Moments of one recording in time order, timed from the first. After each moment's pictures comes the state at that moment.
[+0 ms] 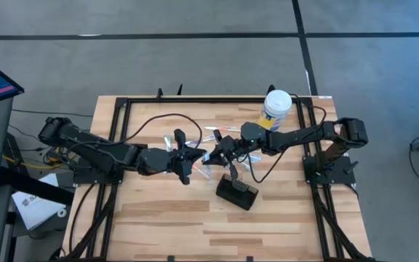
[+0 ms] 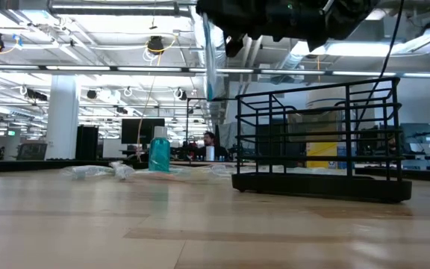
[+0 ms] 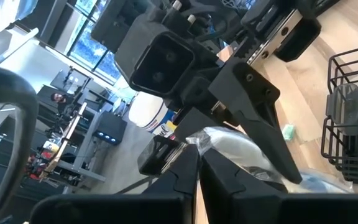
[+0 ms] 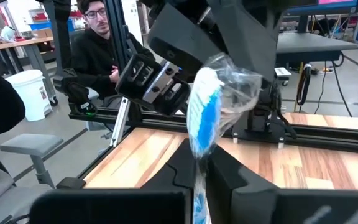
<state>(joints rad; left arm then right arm) -0.29 1.33 1.02 0.02 -0.68 0.67 -0.04 1.62 0.92 0.62 -0.42 0.05</state>
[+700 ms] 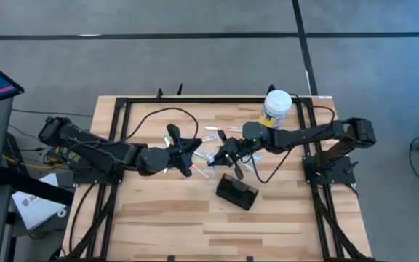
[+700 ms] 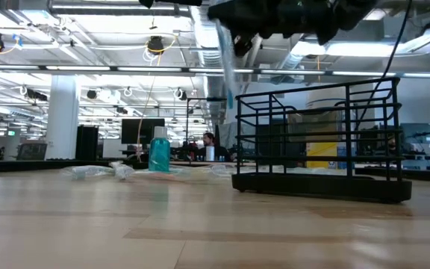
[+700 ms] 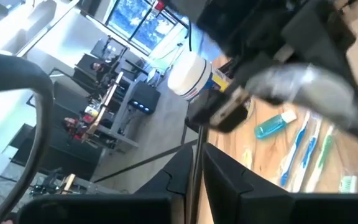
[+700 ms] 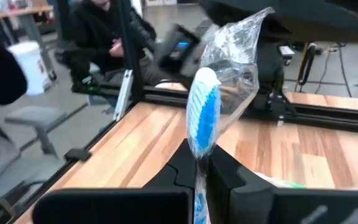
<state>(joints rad) -0.29 1.33 1.02 0.02 -0.89 0.66 -0.04 1.52 0.92 0.40 -0.42 -0.03</state>
